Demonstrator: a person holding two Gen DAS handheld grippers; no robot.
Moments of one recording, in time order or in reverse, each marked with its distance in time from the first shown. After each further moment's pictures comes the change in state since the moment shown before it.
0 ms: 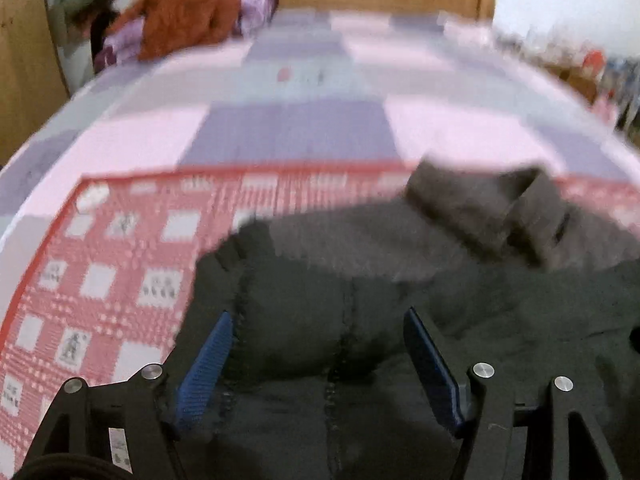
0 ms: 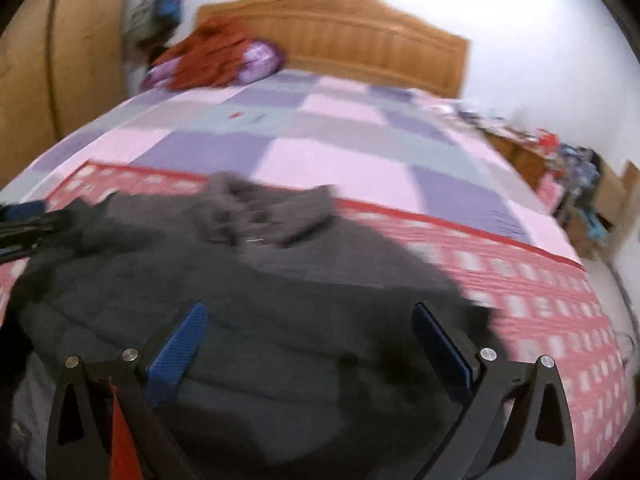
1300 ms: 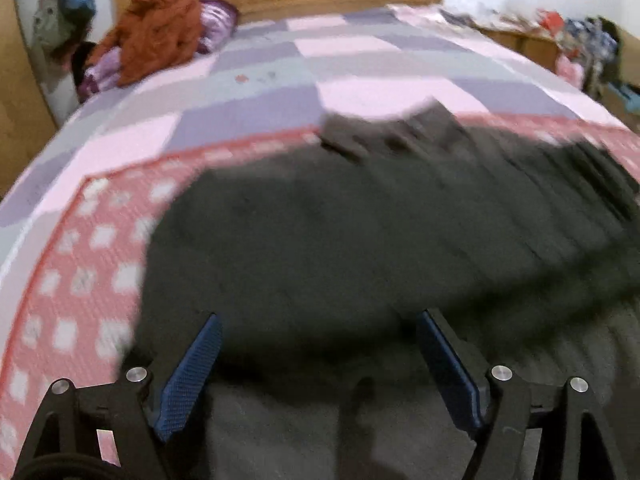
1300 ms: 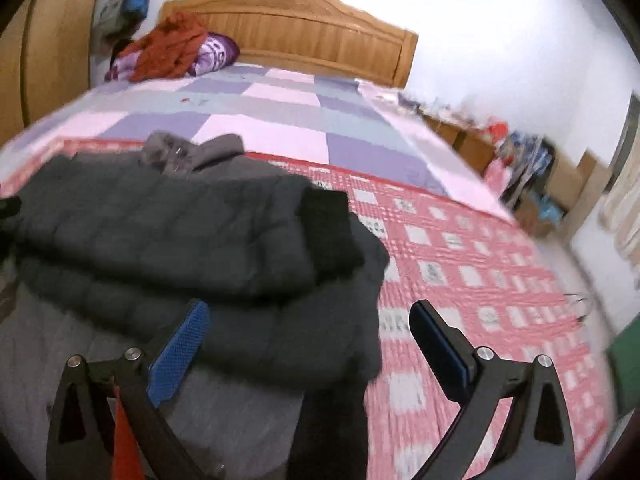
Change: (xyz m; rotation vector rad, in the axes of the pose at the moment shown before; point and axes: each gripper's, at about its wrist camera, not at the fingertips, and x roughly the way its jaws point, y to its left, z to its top) left arm -0.113 -0.069 -0.108 0.133 -0.060 -0.059; right arm -0.100 -0.063 -0.111 0.042 0.015 -0.230
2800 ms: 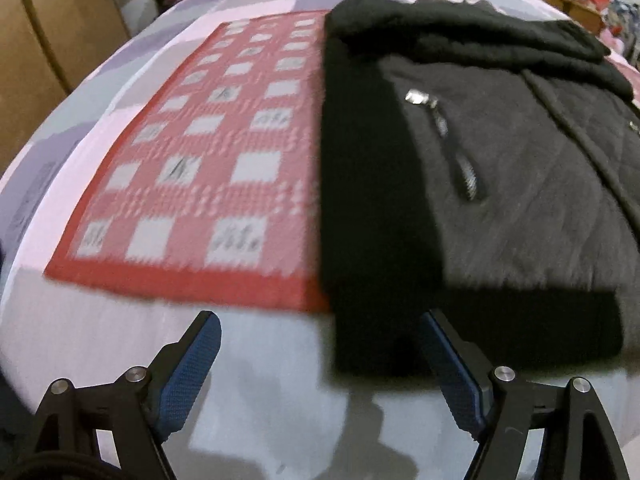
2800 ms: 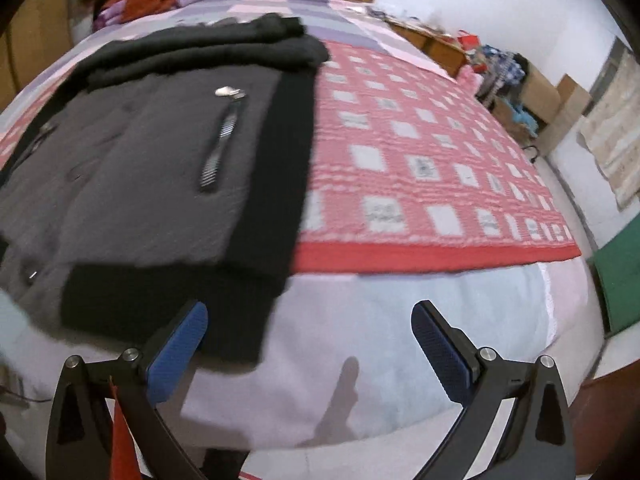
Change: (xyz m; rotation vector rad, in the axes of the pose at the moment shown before) left arm -0.168 0.110 -0.251 -0.118 0.167 0.137; right arm -0.226 -0.016 -0.250 0.103 0.299 0.010
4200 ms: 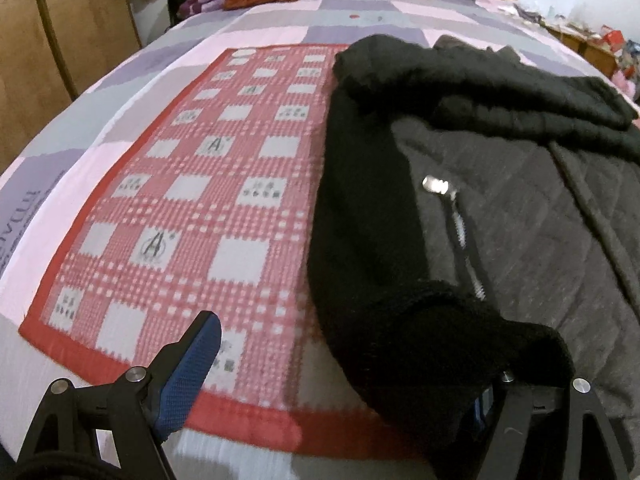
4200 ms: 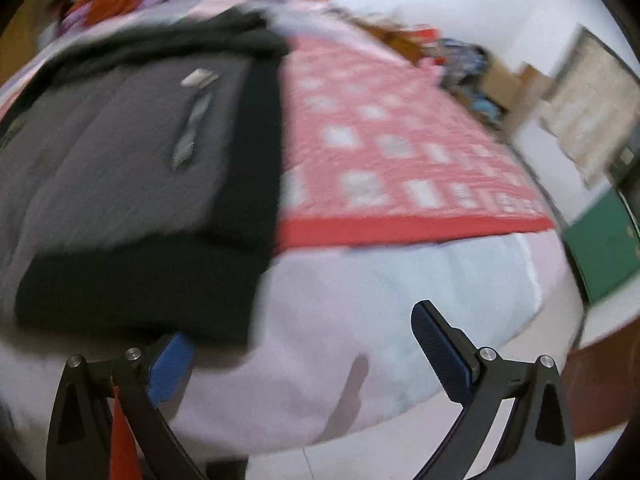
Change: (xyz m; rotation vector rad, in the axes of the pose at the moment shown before) left arm 0.032 -0.008 0.066 -0.087 -0.079 -0.011; right arm 0.023 -0.008 0.003 0.135 -0.040 -0.175
